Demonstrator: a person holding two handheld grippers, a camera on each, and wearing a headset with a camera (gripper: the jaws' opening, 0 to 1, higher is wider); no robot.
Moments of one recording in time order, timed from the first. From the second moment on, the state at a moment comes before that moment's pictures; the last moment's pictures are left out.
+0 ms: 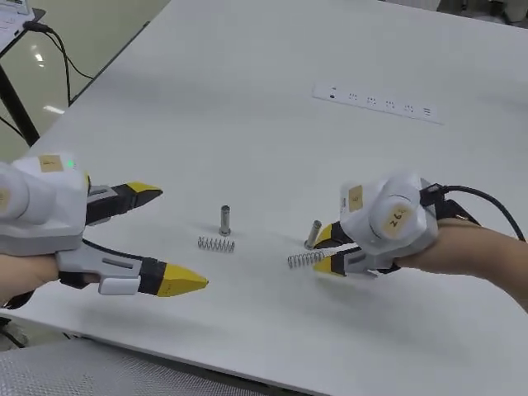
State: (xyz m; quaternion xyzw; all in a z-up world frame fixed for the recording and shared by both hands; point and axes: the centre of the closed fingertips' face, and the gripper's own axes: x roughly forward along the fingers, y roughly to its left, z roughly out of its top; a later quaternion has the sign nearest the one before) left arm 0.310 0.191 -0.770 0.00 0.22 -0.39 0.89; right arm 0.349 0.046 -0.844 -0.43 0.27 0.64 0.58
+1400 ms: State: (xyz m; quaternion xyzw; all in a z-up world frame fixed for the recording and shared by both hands) left arm 0.306 0.162 -0.746 0.03 0.19 -0.43 0.88; right arm 0.342 0.037 -0.817 -0.40 0.28 0.61 0.62
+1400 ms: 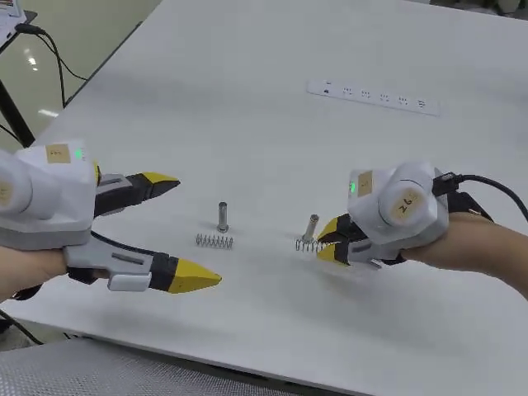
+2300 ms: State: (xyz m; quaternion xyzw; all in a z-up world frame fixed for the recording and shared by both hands) left arm 0.311 0.098 -0.735 0.05 0.16 -0.50 0.85; right arm 0.311 0.023 -0.795 -0.35 0.32 0.59 0.66
